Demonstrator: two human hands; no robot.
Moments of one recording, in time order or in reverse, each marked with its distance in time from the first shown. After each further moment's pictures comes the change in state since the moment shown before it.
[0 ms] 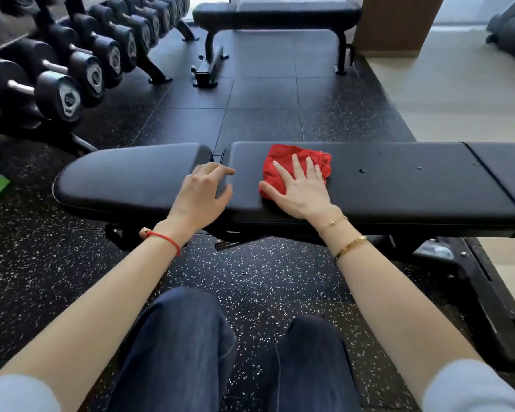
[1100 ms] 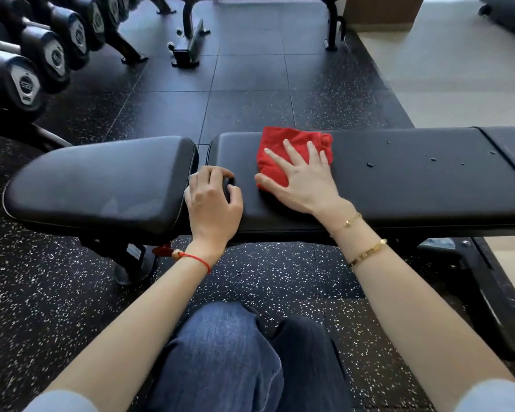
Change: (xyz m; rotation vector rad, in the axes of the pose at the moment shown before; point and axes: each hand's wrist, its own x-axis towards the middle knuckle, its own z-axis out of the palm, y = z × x) left_hand 0.020 0.006 0.076 -0.103 0.301 -0.271; right_hand 0.031 0.007 0.002 -0.009 0.058 -0.004
